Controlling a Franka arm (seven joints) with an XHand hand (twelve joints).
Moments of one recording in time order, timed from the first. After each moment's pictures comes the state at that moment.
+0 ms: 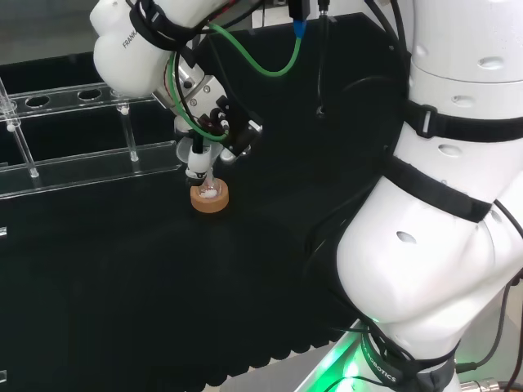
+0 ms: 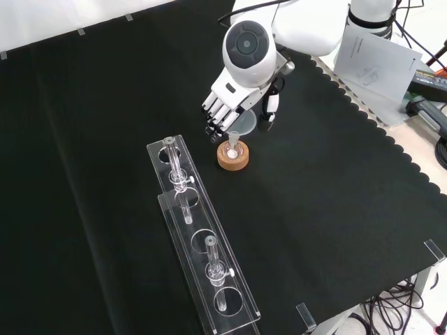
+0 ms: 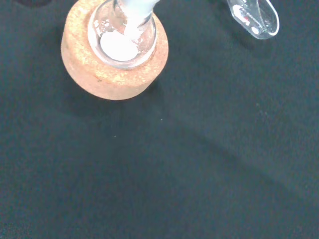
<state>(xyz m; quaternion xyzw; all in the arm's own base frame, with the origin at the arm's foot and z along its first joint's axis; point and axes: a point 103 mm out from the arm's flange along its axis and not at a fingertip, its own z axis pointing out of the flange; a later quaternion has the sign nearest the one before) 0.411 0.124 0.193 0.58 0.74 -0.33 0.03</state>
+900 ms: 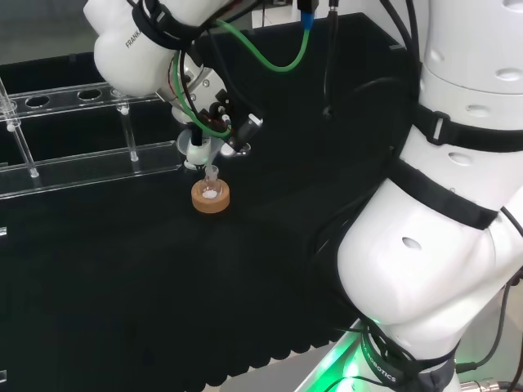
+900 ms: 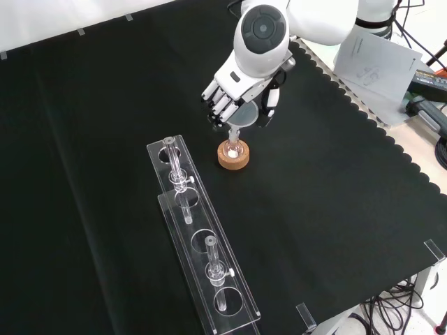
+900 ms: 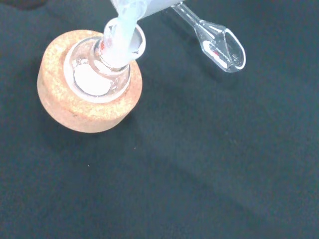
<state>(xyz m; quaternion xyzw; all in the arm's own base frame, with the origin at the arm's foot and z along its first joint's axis) 0.412 0.124 0.216 0.59 0.74 -0.31 0.07</state>
